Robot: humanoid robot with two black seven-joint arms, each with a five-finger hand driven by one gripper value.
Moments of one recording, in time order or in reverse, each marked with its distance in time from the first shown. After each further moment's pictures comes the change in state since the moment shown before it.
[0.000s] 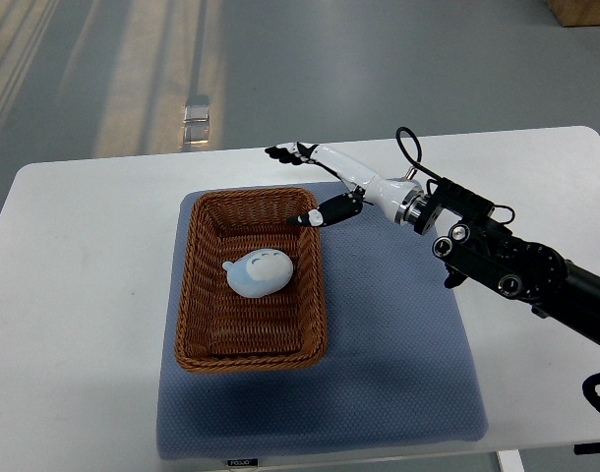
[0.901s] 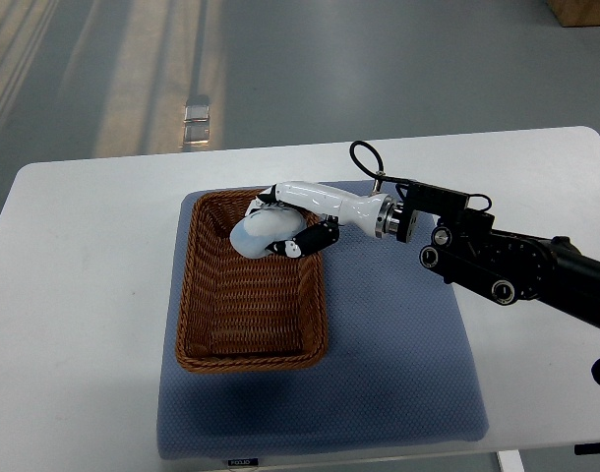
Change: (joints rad) left arm 0.012 0.000 -0.001 0.001 -0.001 0.000 0.001; right arm 0.107 -0.013 -0.237 0.079 -0.199 0.065 0.018
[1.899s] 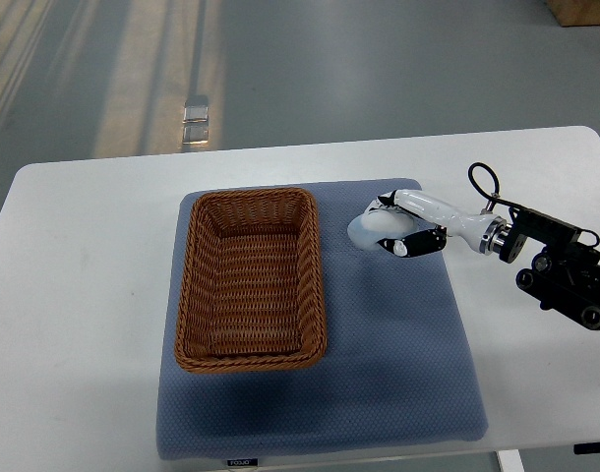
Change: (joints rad) left arm 0.009 0.000 0.001 0.002 0.000 0.000 -0.001; right arm -0.191 -0.245 0.127 -0.003 -0.017 -0.096 0.002
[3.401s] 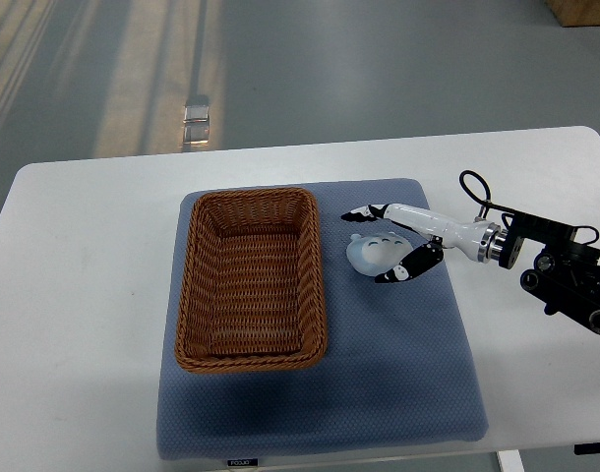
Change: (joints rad) left arm 0.002 0.000 0.000 0.000 0.000 0.000 0.000; right arm -0.032 -0.009 0.044 0.055 -0.036 0.169 0.011
